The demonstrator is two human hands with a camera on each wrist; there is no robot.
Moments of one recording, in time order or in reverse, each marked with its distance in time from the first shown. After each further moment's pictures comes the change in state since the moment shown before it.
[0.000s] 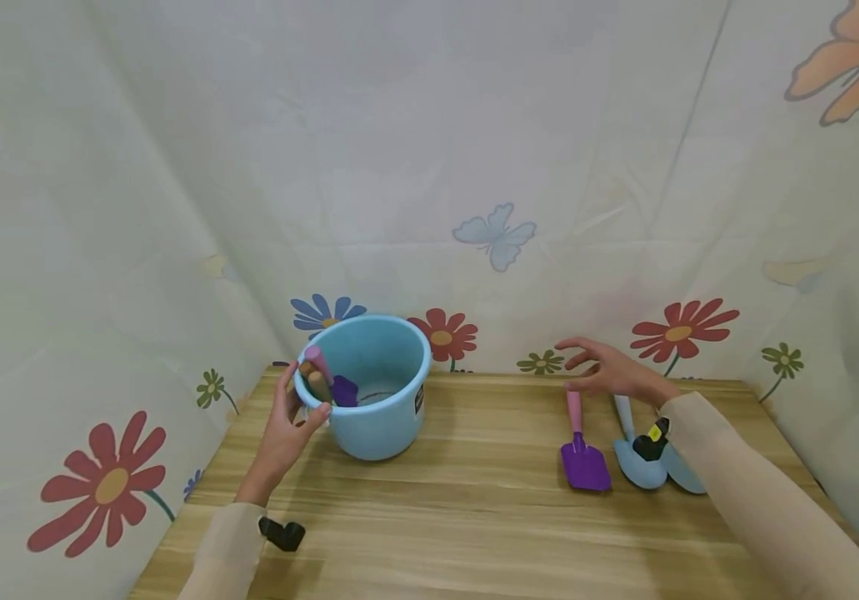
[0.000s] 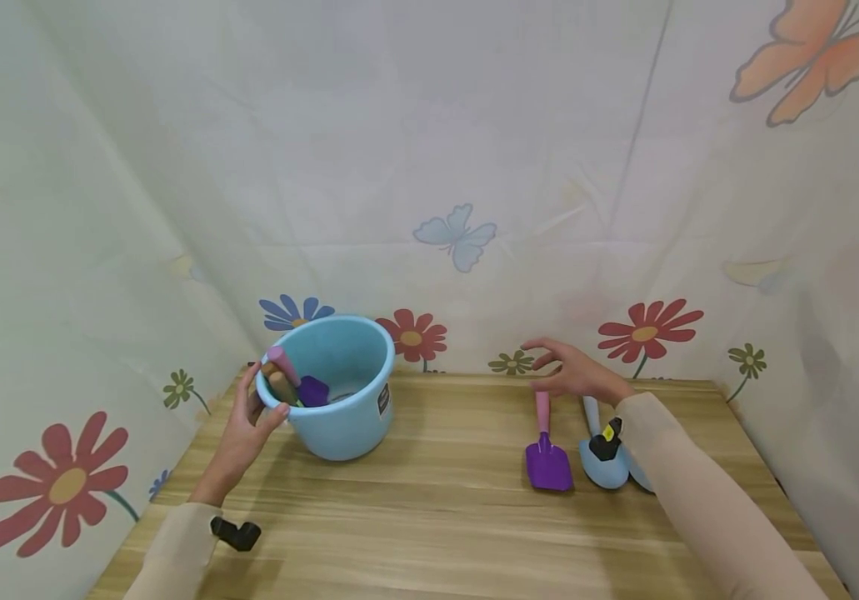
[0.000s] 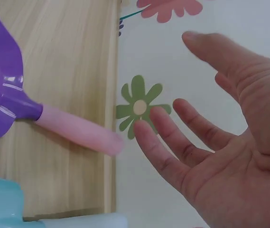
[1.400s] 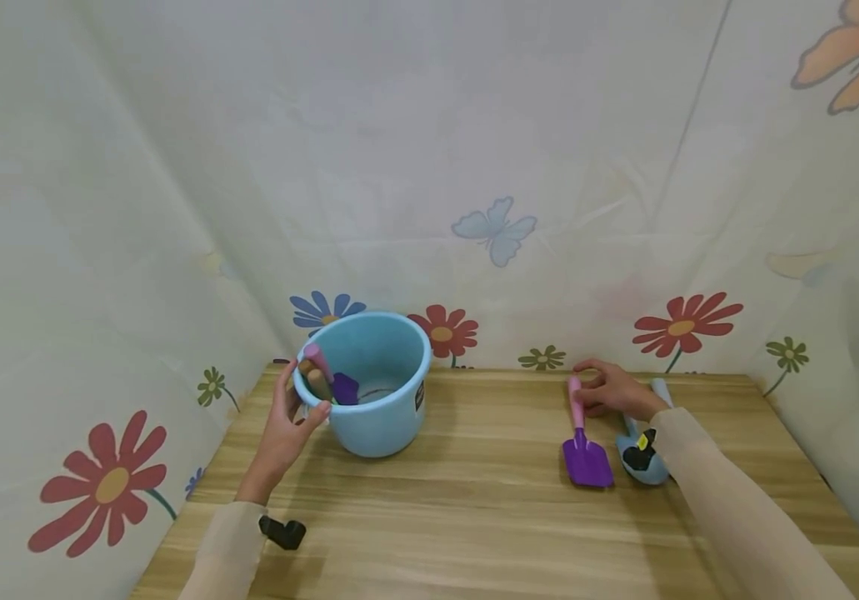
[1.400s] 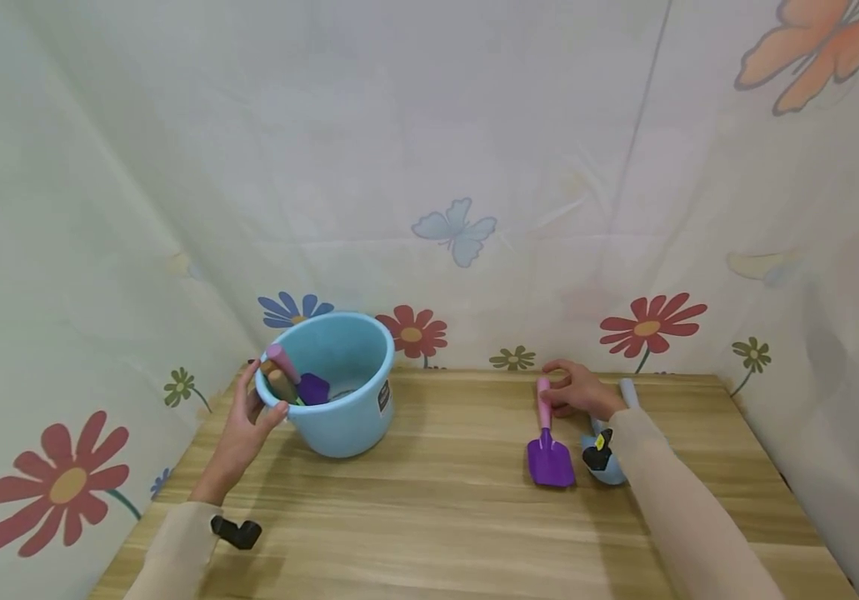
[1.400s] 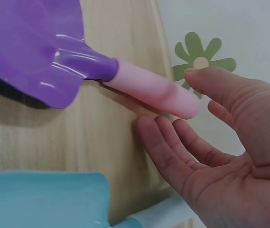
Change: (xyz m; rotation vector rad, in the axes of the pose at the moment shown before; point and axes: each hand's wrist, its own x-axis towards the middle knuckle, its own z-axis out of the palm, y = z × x) left_hand 0.003 -0.001 -0.002 0.013 0.001 -0.019; right_hand 0.005 0.059 0.022 0.224 0.084 0.192
